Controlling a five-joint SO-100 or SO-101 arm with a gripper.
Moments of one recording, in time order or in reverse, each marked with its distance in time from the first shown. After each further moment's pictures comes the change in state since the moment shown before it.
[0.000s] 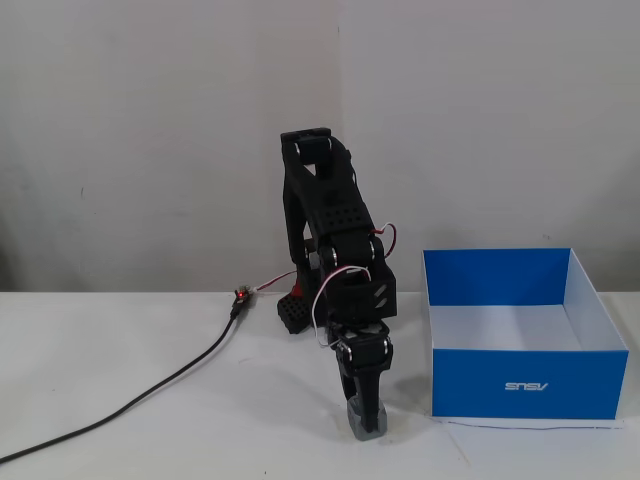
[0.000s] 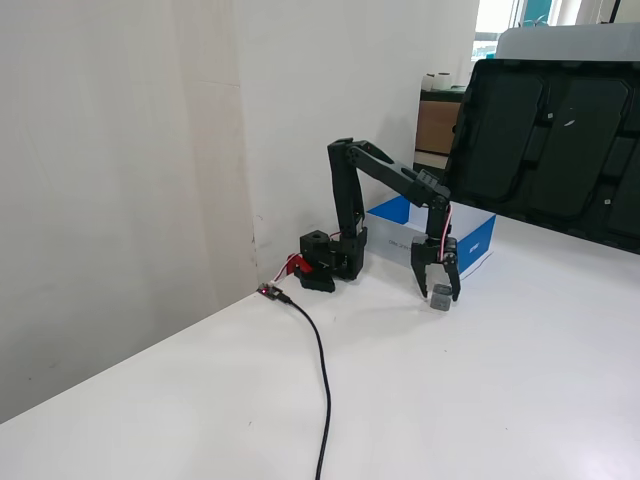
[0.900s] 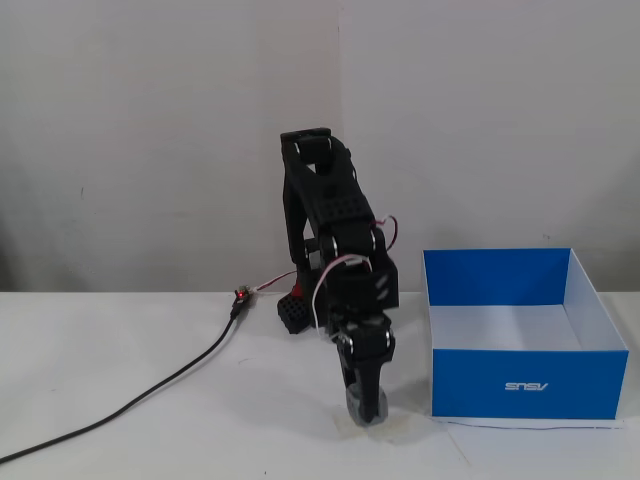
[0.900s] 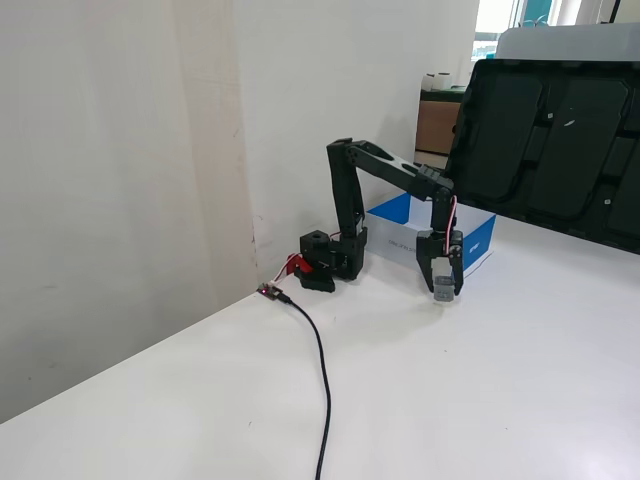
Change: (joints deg) arm 0.0 1.9 -5.9 4.9 0.0
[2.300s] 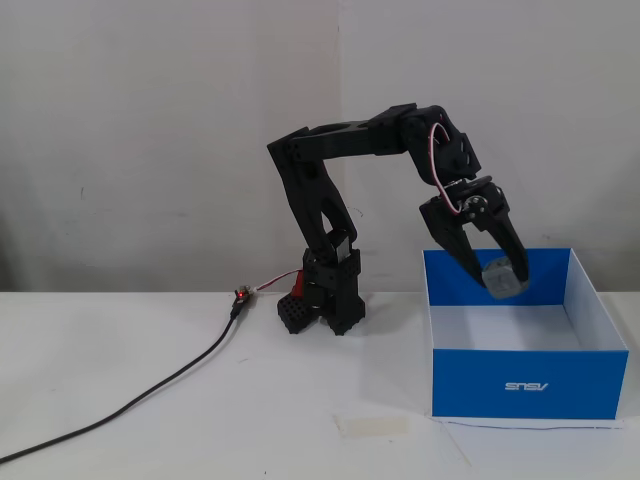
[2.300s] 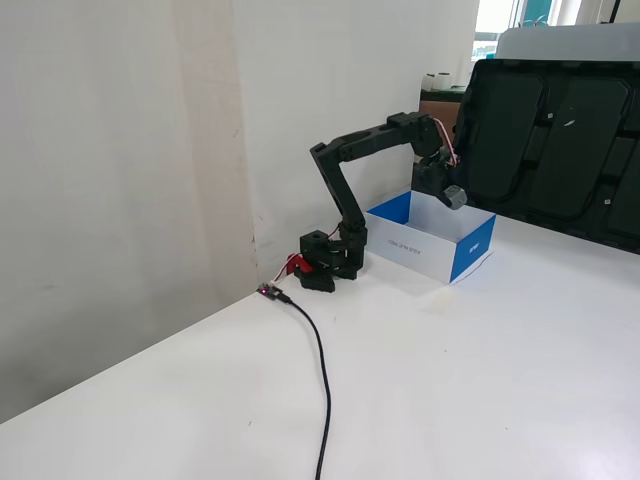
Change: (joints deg) arm -40.9 13.1 -18.4 8.2 0.0
